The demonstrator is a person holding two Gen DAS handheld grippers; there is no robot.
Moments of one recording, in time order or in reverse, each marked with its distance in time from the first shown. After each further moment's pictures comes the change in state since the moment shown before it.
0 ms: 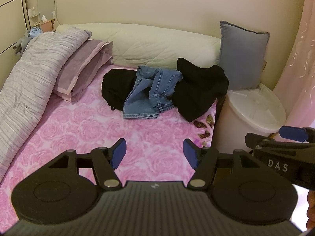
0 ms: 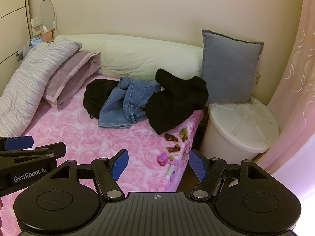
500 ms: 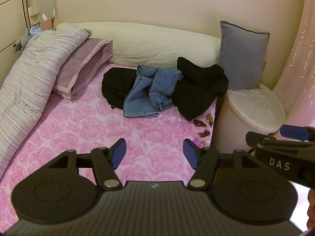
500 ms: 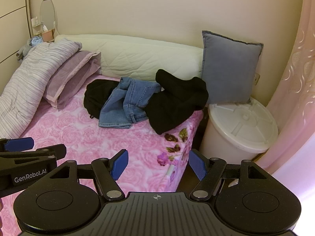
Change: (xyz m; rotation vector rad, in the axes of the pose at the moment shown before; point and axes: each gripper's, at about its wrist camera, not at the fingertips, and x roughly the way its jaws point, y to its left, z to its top) left arm -0.006 0.004 -0.006 -0.008 0.007 -0.004; right arm -0.001 0.003 0.002 -0.011 -0.004 0.003
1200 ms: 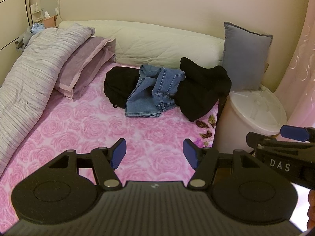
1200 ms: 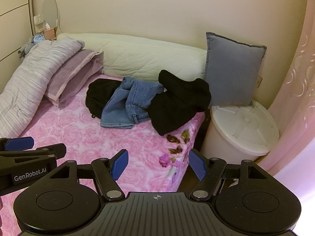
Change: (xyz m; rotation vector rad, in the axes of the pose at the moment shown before) left arm 0.001 0.006 0.006 -0.034 0.010 0.038; right arm 0.002 0.006 0.000 -0.026 -0.001 0.008
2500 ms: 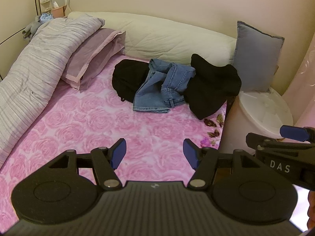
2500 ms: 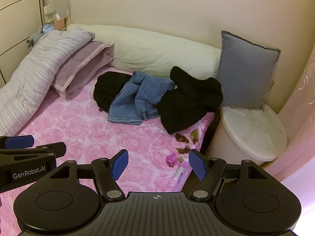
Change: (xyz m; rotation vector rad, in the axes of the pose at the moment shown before) left arm 0.013 0.014 0.012 -0.075 0.042 0.050; right arm 0.023 0.012 0.012 -0.076 0.032 0.057
